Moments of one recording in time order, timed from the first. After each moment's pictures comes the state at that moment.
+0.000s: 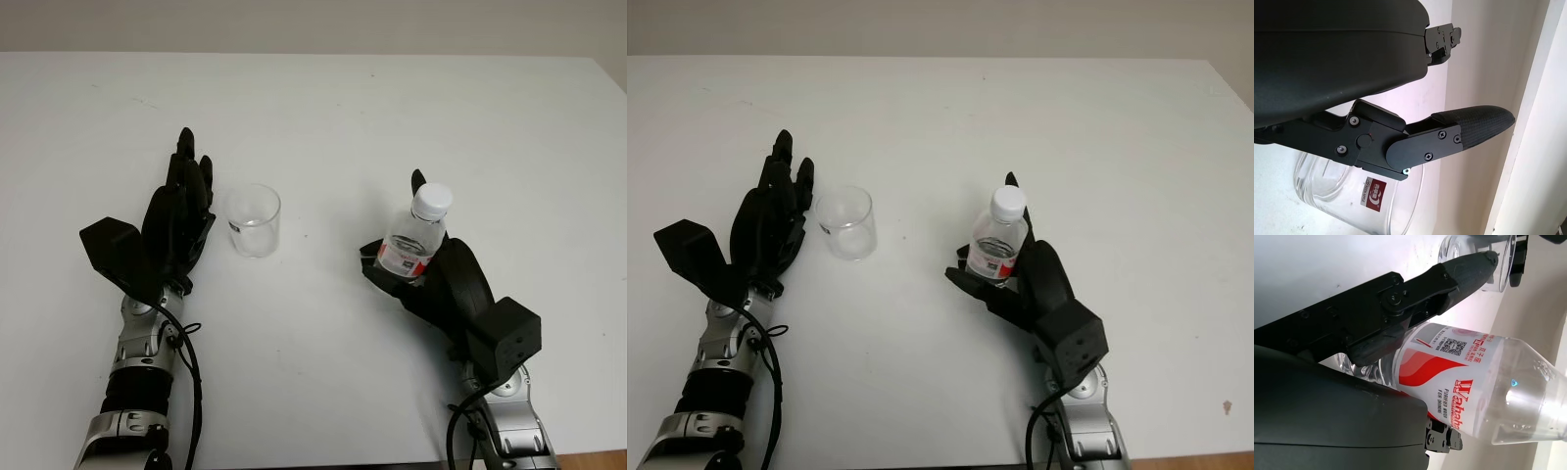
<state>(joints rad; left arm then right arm) -0.47 0.14 0.22 0.52 -0.23 -0.23 -0.28 -0.05 -0.16 0.01 0.07 -0.06 -0.24 0.10</state>
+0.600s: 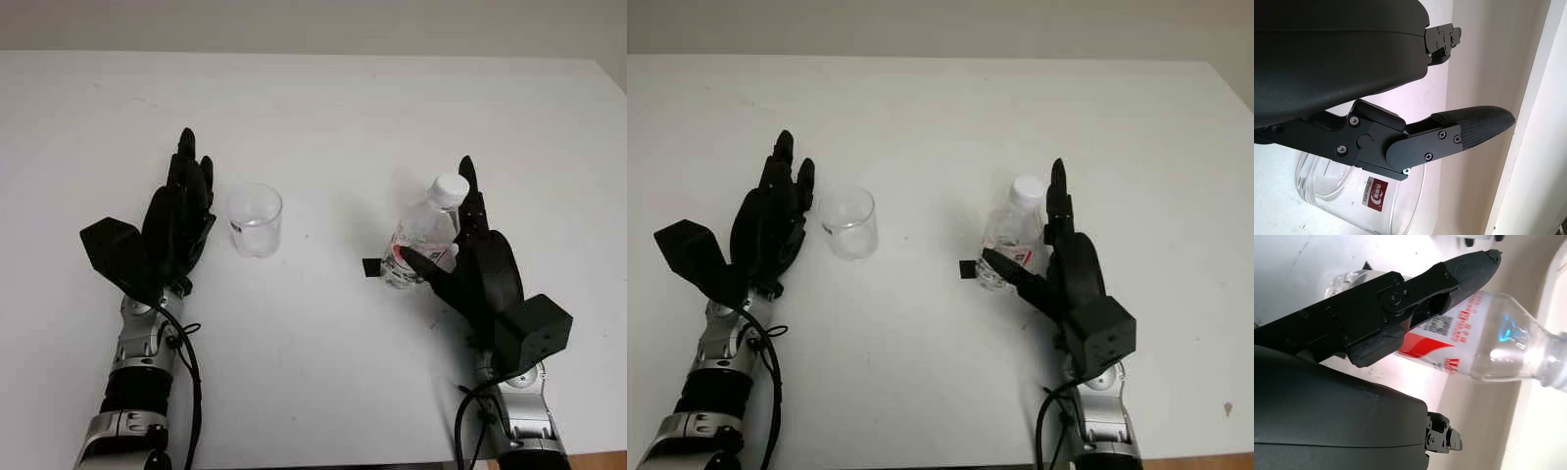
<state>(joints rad) -0.47 0.14 0.21 0.52 -0.23 -0.23 -0.28 -0.12 -0.17 -0.09 0.21 0.00 -0.40 0.08</state>
